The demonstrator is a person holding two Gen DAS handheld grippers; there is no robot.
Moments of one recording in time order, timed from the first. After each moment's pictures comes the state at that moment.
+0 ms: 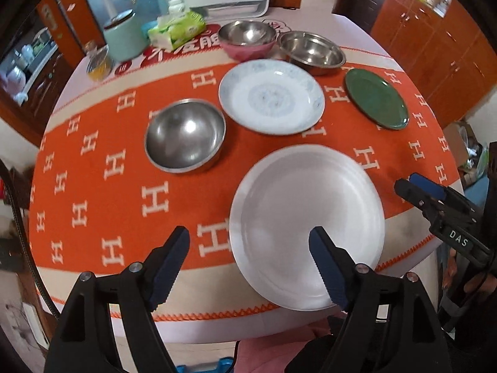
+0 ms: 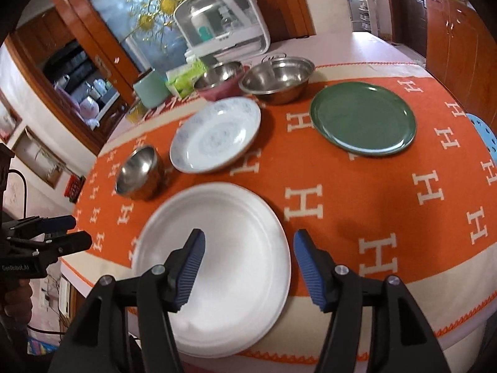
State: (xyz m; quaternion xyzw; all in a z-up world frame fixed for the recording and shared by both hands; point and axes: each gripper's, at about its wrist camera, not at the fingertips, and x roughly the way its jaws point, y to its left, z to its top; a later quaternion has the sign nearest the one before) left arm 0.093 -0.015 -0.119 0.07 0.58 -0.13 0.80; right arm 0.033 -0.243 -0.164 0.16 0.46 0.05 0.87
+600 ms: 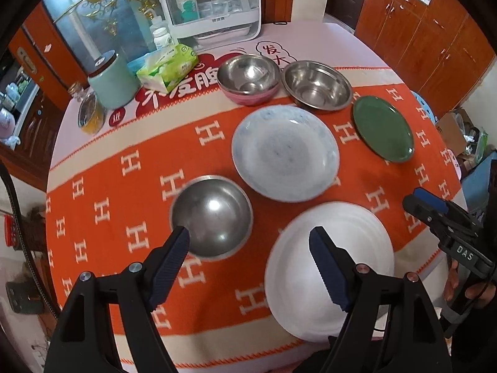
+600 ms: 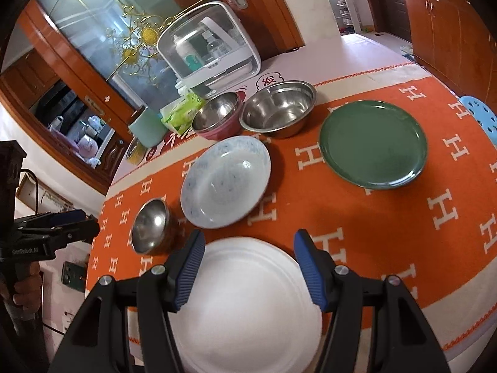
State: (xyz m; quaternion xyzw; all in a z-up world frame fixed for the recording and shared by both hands) left arm 0.197 -0.012 -0.081 0.12 0.56 -0.16 0.80; right arm 0.082 -0.242 -0.144 0.23 0.44 0.02 0.87
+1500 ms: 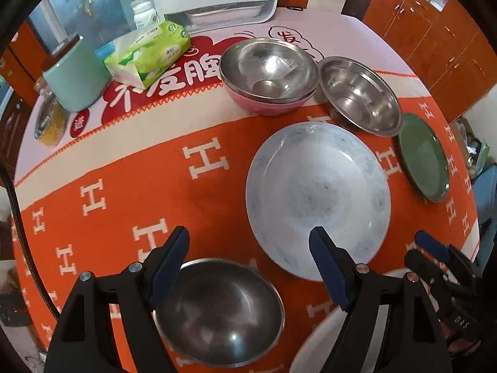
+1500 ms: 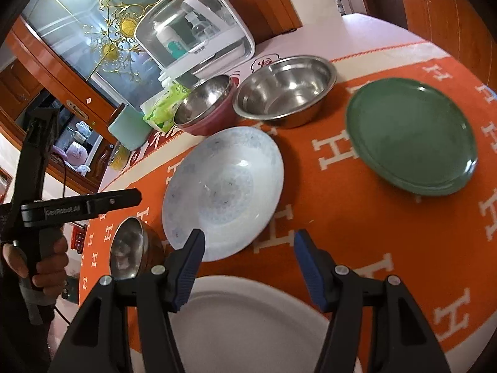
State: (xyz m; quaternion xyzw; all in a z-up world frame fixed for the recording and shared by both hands) left arm 0.313 -0.020 -0.179 0.08 0.59 -0.18 0.79; right arm 0.147 -0.222 -0.205 0.26 0.45 0.01 0.86
